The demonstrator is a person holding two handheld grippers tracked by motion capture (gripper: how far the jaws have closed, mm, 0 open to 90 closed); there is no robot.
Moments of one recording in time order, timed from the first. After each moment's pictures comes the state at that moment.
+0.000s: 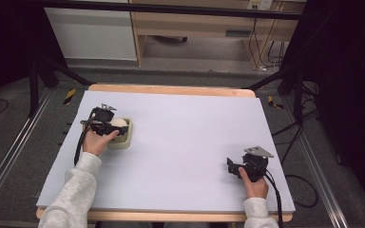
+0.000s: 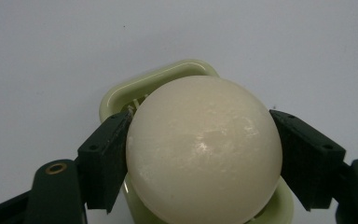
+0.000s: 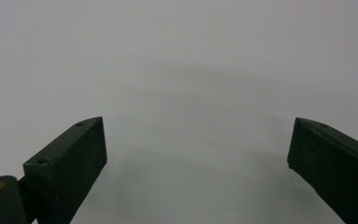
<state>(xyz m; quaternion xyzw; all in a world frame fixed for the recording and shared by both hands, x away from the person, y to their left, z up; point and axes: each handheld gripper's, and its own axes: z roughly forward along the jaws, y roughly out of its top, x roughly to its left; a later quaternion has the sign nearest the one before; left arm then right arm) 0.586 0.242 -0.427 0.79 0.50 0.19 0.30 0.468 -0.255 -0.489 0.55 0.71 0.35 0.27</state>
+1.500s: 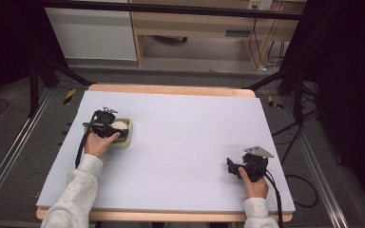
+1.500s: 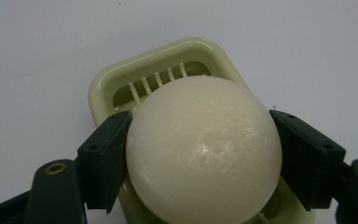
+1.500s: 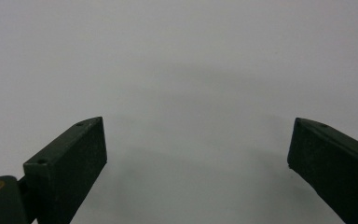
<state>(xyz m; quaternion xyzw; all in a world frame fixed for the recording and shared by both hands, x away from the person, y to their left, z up) 0.589 0.242 -0.443 0.79 0.50 0.18 0.29 0.468 -0.255 -0.488 0.55 0.71 0.35 0.27</state>
